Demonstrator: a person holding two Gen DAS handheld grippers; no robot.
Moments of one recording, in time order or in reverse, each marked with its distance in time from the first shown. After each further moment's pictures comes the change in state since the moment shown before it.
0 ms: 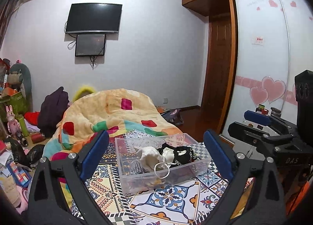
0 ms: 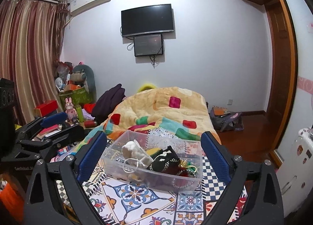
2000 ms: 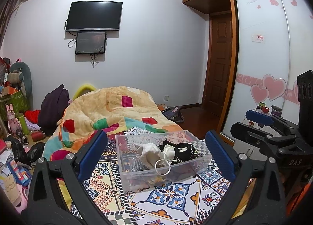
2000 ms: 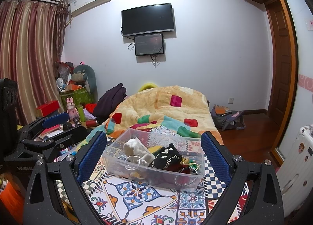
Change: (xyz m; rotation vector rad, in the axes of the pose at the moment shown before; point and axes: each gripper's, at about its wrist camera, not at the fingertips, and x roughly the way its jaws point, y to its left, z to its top) left arm 0.001 0.000 -0.005 -0.004 0.014 0.004; right arm -0.011 0.003 -0.003 0.004 0.000 0.008
